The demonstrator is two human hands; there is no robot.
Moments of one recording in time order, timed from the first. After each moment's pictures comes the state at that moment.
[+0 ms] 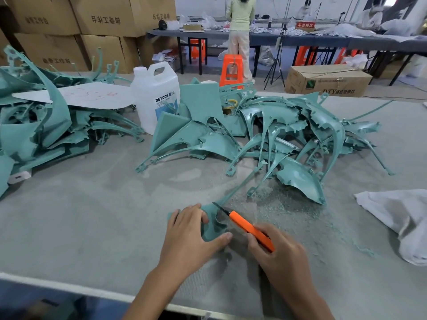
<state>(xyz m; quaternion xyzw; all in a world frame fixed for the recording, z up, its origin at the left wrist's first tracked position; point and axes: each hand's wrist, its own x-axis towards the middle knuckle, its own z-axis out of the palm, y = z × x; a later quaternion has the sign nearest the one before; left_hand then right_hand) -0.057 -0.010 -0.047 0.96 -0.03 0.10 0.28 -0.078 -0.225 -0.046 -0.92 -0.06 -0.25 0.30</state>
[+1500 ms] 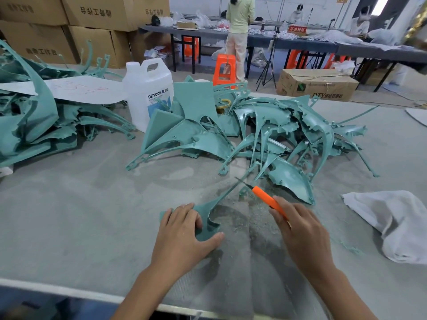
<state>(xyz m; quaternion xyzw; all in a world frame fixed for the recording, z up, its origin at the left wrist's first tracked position) -0.055 -0.010 -0.054 0.97 -0.04 0.08 0.23 -0.045 -0.281 -0.029 -0.94 -0.09 -0.29 0.17</state>
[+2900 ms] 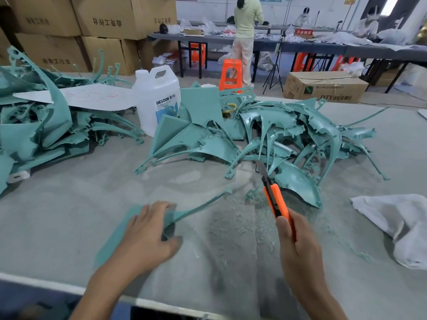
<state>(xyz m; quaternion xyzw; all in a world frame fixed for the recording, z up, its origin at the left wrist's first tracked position) -0.073 0.057 -0.005 0.98 0.00 -0.01 0.20 -0.075 -0.245 -0.028 -0.87 0.01 -0.21 0.45</state>
